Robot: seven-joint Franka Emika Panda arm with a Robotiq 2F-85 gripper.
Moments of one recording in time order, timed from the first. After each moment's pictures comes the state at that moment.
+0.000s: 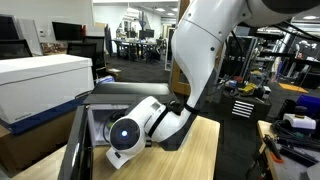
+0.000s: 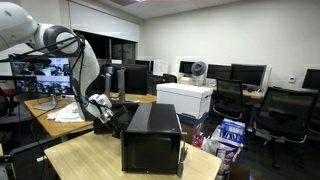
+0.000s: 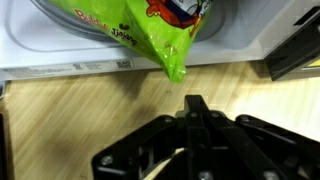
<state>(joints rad) 0.10 1.00 0.13 -1.73 -1.43 2.37 -0.67</state>
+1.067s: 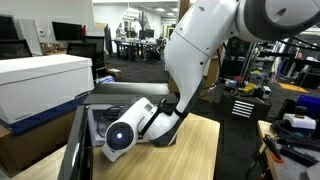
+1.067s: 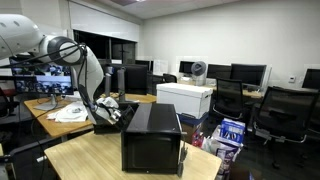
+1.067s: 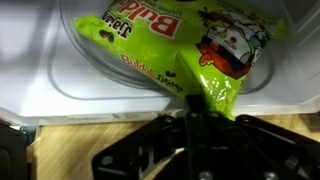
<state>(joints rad) 0.13 1.12 0.05 -1.52 -1.52 2.37 -0.68</state>
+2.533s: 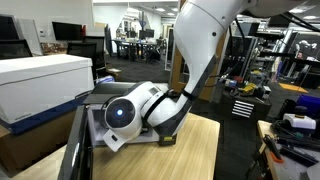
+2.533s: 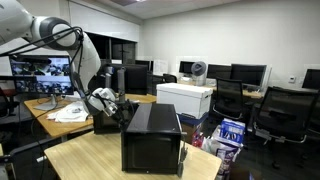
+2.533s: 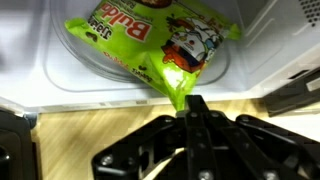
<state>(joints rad) 0.08 0.93 0.12 -1.72 -1.39 2.37 -0.79</state>
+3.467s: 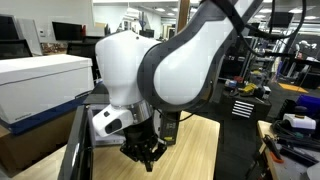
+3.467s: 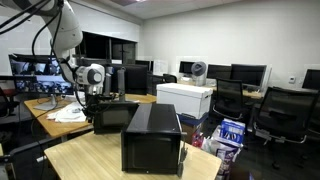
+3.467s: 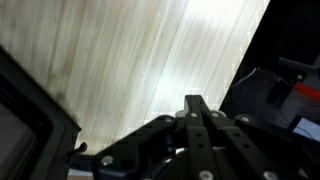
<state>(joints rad) -0.07 0.57 0.42 -2.06 -0.30 2.32 -1.33</state>
